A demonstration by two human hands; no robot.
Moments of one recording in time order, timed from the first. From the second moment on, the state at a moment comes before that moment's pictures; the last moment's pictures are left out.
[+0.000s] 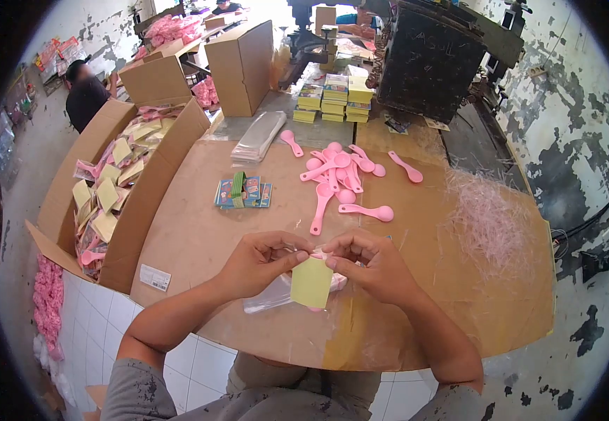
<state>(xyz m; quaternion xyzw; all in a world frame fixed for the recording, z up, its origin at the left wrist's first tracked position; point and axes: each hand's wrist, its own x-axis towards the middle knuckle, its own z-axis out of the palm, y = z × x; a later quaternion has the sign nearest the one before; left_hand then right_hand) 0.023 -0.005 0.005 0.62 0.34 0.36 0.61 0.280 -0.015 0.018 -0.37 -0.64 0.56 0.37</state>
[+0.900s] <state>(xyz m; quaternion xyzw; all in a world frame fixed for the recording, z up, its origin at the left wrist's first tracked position) 0.020 0.003 -0.004 0.66 0.32 0.40 0.55 0.295 -0.006 0.014 -0.39 -0.68 0.49 0.38</state>
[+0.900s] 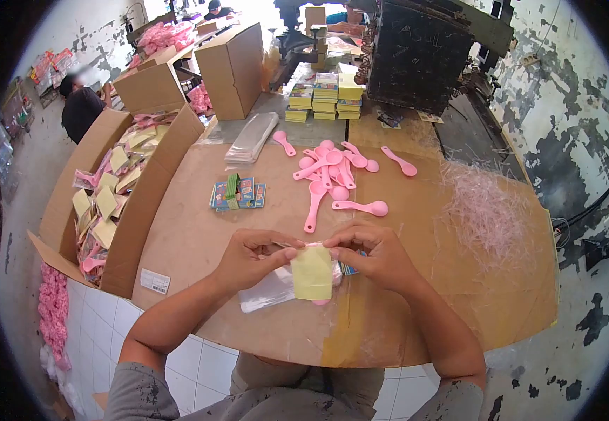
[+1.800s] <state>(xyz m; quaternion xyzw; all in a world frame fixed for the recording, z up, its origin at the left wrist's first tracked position) -0.012 0.031 0.014 0.51 0.36 0.57 0.53 0.311 0.006 0.007 -0.44 -0.60 0.49 0.45</state>
